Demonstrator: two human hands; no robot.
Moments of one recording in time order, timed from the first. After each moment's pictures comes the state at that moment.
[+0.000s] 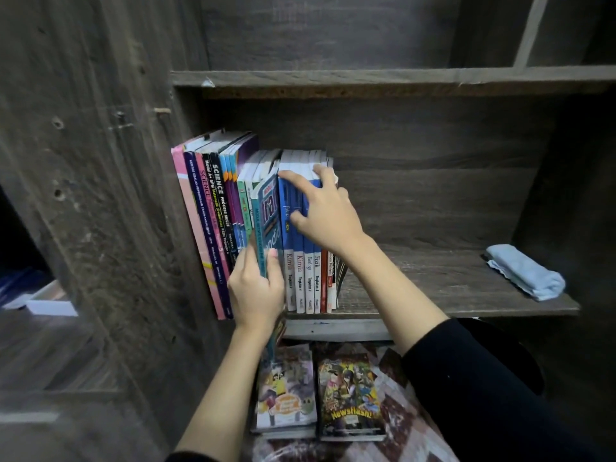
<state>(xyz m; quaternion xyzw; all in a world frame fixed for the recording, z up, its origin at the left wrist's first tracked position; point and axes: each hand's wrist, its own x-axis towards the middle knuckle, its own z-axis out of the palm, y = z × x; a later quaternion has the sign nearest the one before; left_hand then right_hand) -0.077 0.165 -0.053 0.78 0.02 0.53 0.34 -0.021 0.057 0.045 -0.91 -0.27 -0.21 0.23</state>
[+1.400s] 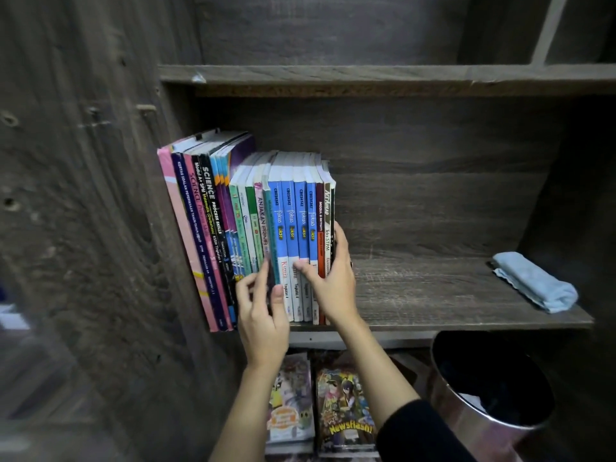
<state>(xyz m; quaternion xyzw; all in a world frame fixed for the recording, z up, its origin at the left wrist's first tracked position) -0.055 0.156 -0.114 0.76 0.03 0.53 0.39 -0.002 0.058 -0.077 -0.77 -0.17 -0.18 0.59</state>
